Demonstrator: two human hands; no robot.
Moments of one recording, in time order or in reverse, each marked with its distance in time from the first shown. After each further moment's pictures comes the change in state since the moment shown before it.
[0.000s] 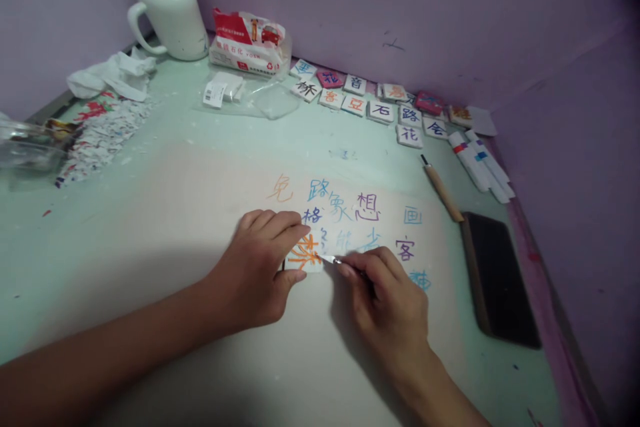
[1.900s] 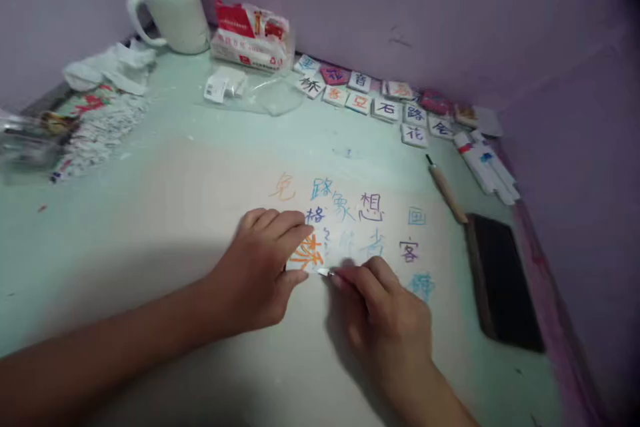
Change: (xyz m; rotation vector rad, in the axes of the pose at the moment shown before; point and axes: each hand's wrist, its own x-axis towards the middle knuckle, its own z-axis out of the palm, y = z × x) left_hand -0.002 -0.002 0.002 0.020 0.010 0.046; right_hand -0.002 -0.008 0.000 -0.214 -0.026 -0.103
